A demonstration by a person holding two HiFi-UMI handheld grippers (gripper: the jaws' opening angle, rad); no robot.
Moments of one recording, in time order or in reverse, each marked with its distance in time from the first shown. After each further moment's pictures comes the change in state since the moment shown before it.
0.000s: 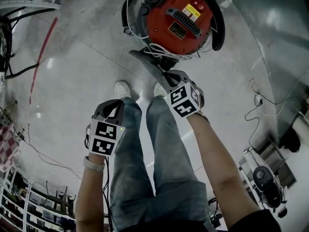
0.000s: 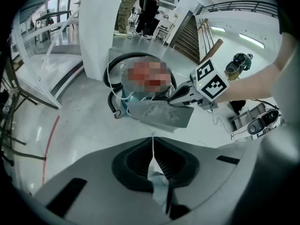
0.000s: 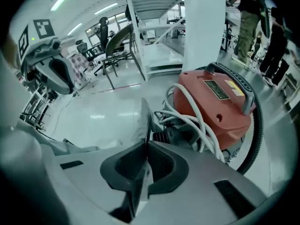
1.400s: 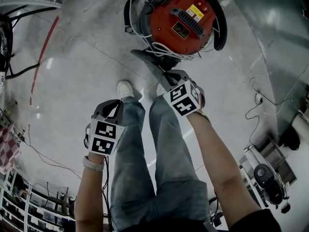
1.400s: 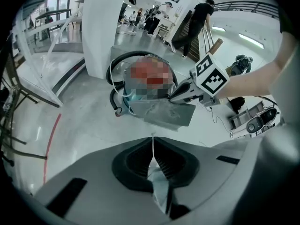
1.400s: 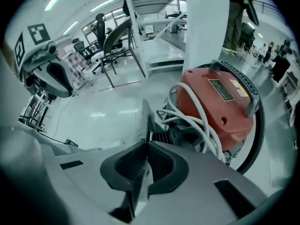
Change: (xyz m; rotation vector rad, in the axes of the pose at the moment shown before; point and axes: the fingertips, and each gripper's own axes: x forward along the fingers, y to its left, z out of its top) left arm -0.013 0.029 -0.023 -0.003 0.011 -0.011; right arm 0.013 0.023 0.021 0.006 0.059 0.006
